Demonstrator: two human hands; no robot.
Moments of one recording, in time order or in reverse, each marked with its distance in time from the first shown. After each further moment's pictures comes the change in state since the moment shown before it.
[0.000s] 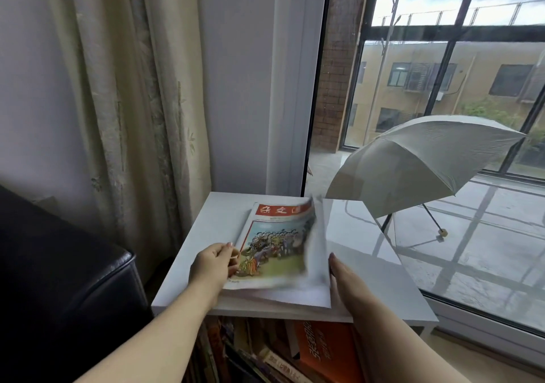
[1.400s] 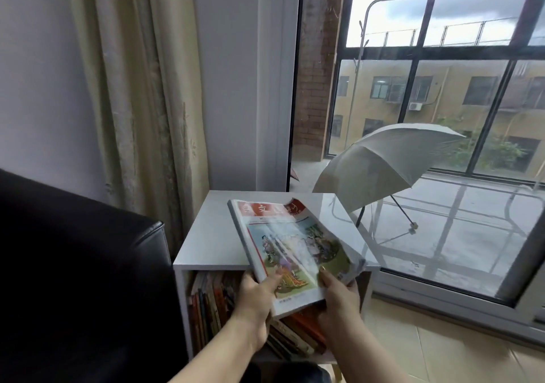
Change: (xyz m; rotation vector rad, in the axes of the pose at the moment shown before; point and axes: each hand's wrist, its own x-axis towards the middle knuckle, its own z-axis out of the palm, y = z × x) left_hand -0.180 -0.013 0.023 -0.501 -0.233 -0.209; right_hand -0.153 0.011 0.012 1.099 0.295 0.196
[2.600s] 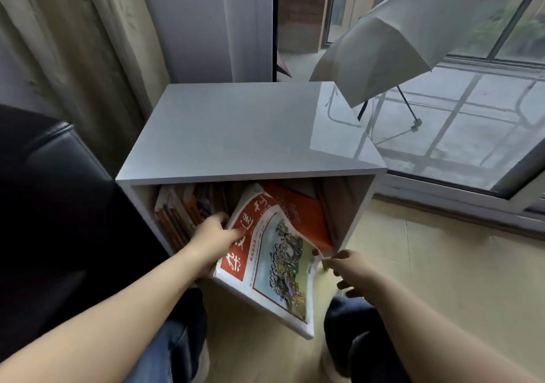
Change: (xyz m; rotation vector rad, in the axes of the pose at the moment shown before) left_hand 0.071 -0.045 -0.053 0.894 -0.051 -0.183; right_hand 0.079 0.016 -0.126 -1.450 -0.051 0.277
